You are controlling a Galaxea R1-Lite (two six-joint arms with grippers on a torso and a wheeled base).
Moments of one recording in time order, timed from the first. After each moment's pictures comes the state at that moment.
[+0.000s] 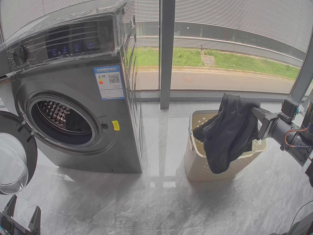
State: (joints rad) left arm 0.00 0.02 -0.02 0.00 0.01 -0.04; right arm 0.39 1.43 -0.47 -0.96 -0.09 0.06
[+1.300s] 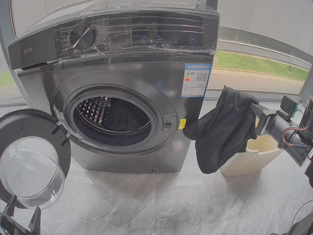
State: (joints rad) left arm 0.00 0.02 -0.02 0.00 0.01 -0.04; right arm 0.47 1.43 -0.51 -0.95 -0.22 0.10
